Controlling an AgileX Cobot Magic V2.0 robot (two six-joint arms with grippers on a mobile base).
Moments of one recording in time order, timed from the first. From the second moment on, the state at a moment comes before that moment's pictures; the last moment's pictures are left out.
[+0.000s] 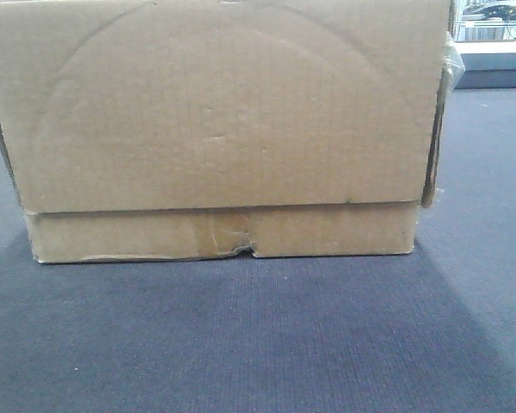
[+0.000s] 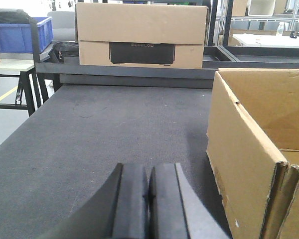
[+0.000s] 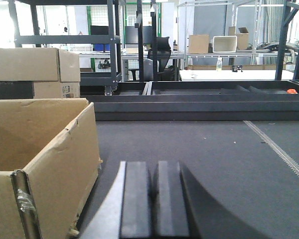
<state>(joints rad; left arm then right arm) 0.06 0.30 -0.44 0.15 0.29 -0.14 0.09 0.06 -0.42 -0.02 0.35 0.06</state>
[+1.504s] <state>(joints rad) 0.06 0.01 0.00 0.03 0.06 -0.02 0.09 0.06 -0.42 -0.02 0.35 0.06</state>
